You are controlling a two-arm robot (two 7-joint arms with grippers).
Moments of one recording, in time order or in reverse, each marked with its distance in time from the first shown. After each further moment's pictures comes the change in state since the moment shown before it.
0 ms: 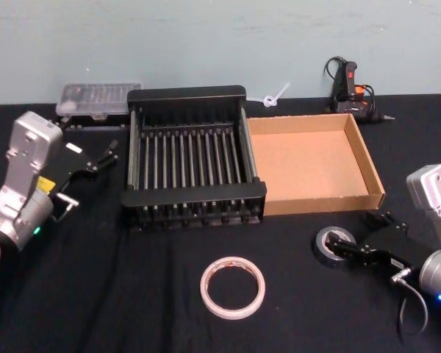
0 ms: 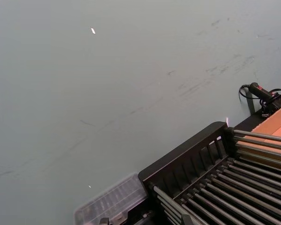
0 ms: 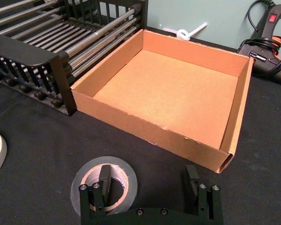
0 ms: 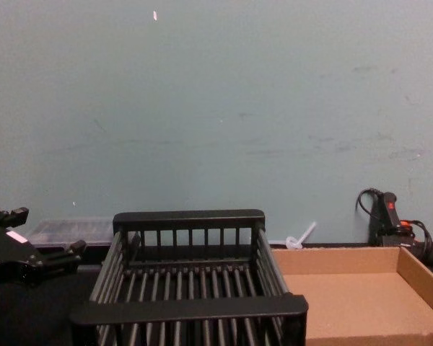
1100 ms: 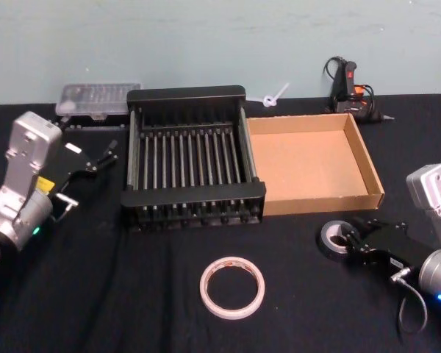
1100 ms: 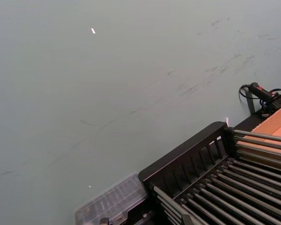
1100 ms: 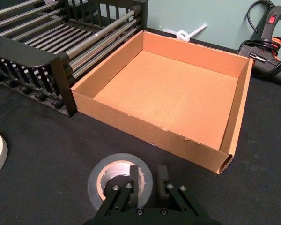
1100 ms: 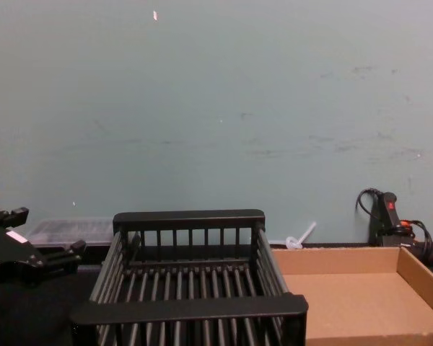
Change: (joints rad) left arm 0.000 0.000 0.000 0.000 0.000 0.000 0.000; right arm -0.001 0.001 0.000 -0.001 0.004 -0.003 -0.001
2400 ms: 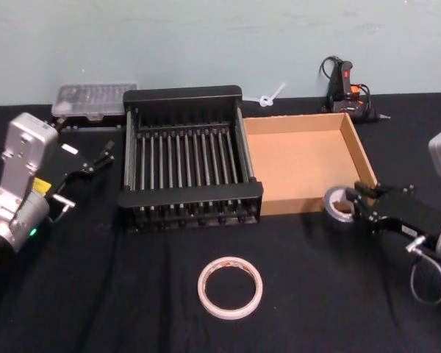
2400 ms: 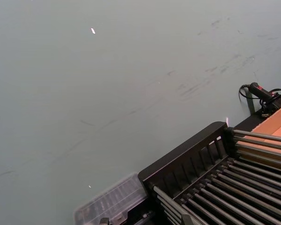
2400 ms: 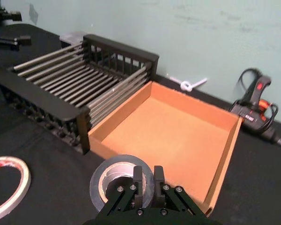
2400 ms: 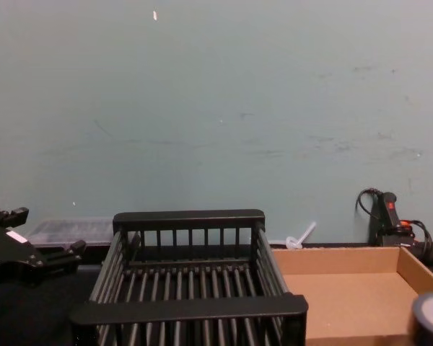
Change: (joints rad) left arm 0.000 0.000 0.000 0.000 0.000 0.000 0.000; right arm 0.009 0.074 0.044 -0.115 0.040 -0.025 0.071
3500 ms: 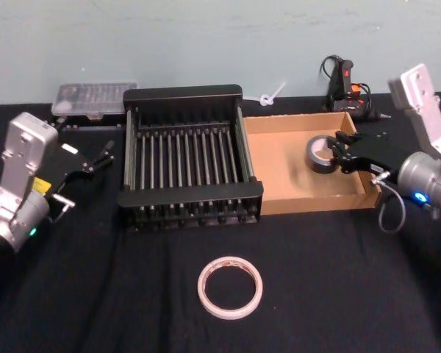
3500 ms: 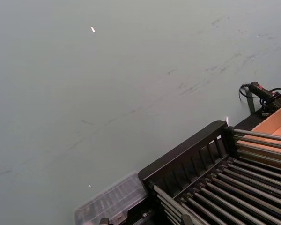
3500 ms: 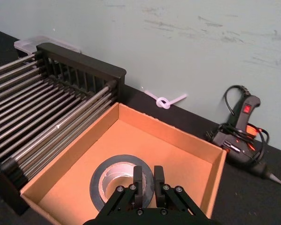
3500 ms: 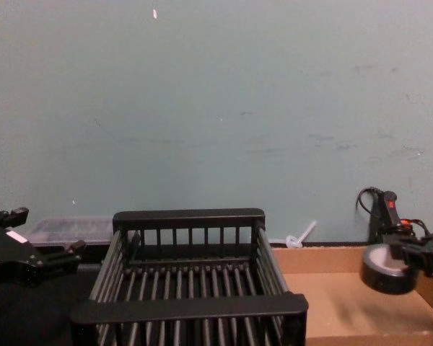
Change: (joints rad) left arm 0.000 0.000 0.000 0.000 0.000 0.000 0.000; right arm 0.375 -0.132 -0.126 0.340 -0.059 0.055 -0.001
